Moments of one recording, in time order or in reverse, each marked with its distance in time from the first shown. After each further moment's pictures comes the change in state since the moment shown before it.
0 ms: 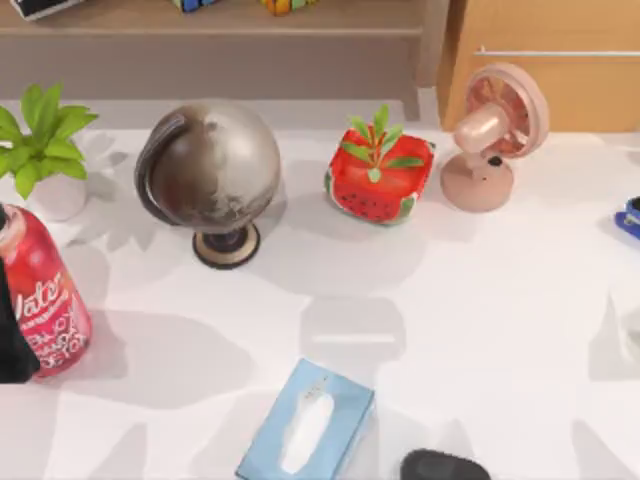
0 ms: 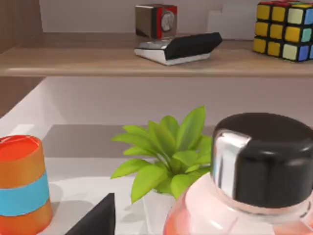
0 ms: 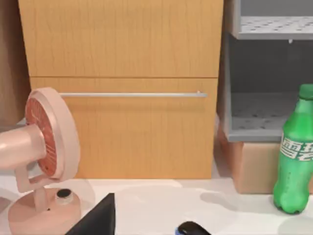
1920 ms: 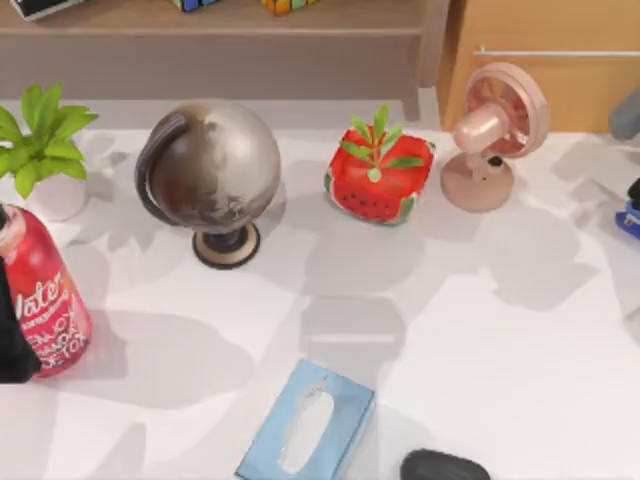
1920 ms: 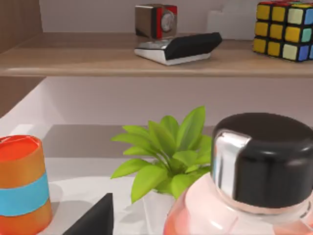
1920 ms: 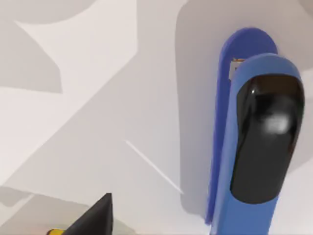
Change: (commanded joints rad) left arm 0.000 0.000 0.000 0.000 0.000 0.000; right arm -0.060 2.186 1.735 -1.122 0.001 -0.830
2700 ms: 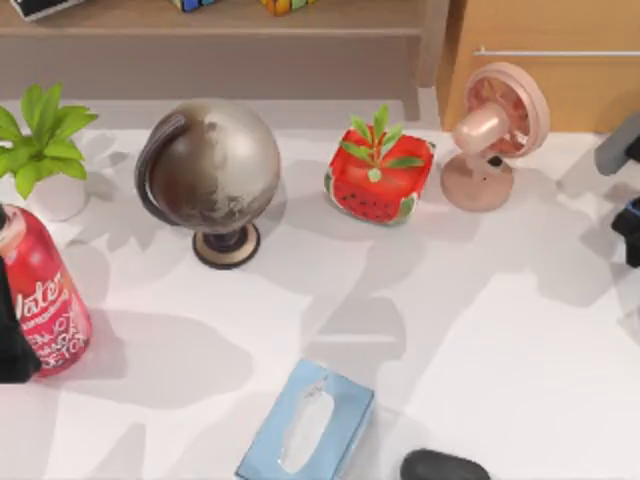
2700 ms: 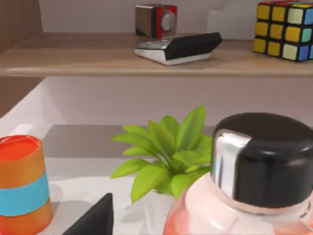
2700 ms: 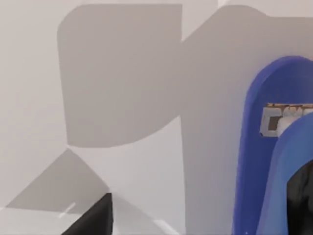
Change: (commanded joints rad) left arm 0.000 0.000 0.000 0.000 0.000 0.000; right arm 0.001 0.058 -0.110 0.168 0.001 0.002
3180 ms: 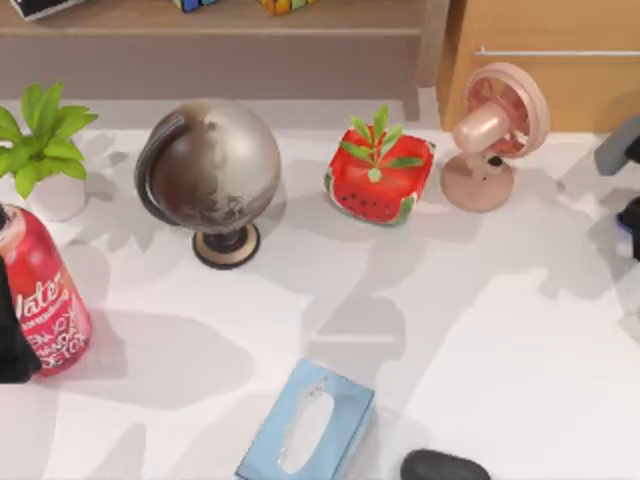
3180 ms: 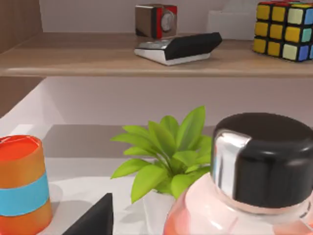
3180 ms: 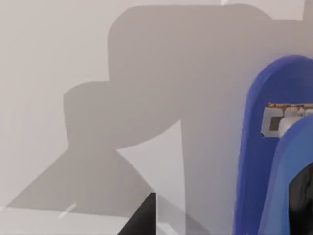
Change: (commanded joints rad) left arm 0.000 0.000 0.000 0.000 0.000 0.000; right arm 0.000 0.000 0.000 0.000 0.000 0.000
